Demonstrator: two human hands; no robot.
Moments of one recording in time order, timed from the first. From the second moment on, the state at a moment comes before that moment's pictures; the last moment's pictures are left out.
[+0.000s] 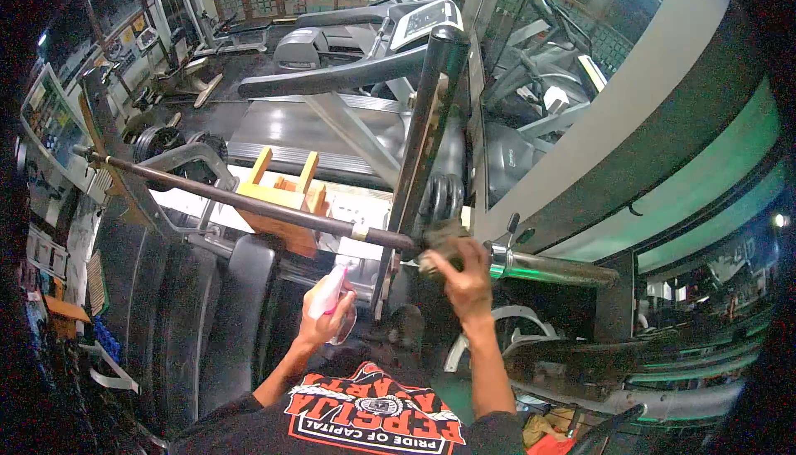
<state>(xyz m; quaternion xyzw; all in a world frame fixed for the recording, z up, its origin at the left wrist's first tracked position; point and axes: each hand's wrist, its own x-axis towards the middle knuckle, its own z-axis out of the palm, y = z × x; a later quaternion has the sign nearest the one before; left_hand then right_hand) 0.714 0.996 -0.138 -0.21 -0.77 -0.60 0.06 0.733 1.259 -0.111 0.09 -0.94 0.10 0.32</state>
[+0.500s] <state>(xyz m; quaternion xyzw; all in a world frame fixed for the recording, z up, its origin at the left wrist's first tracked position) 0.726 0.975 -0.147 -0.20 -0.77 -0.61 0.04 0.652 1.140 -0.103 0.18 -0.92 0.23 0.26</state>
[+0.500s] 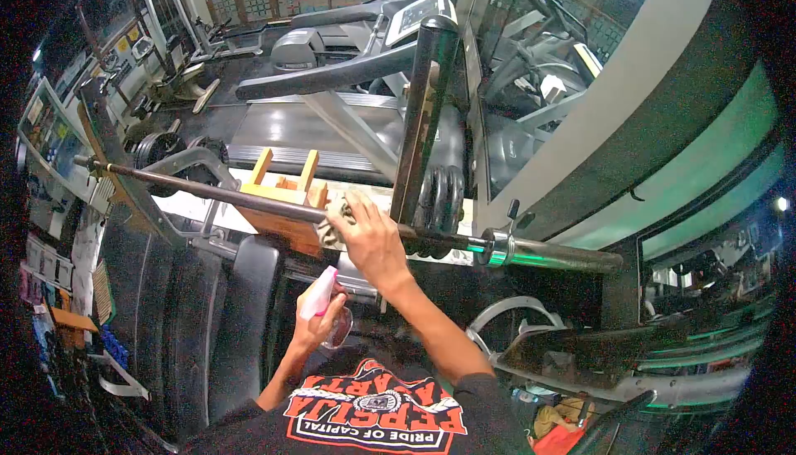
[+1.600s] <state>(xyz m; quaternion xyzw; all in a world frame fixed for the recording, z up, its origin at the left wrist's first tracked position) 0.727 0.965 -0.166 -0.11 -0.67 -0.72 -0.15 0.703 1.234 -0.059 0.21 -0.92 0.32 0.08</state>
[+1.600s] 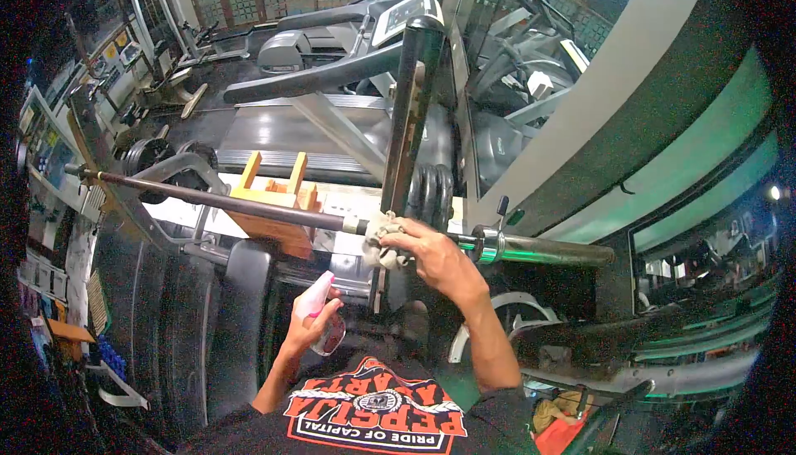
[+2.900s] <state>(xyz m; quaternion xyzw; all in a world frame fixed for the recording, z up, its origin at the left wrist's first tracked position) 0.707 0.992 -0.138 -0.27 -0.74 -0.60 -0.13 0.708 1.254 -0.083 -0.08 -0.96 0.16 0.22</state>
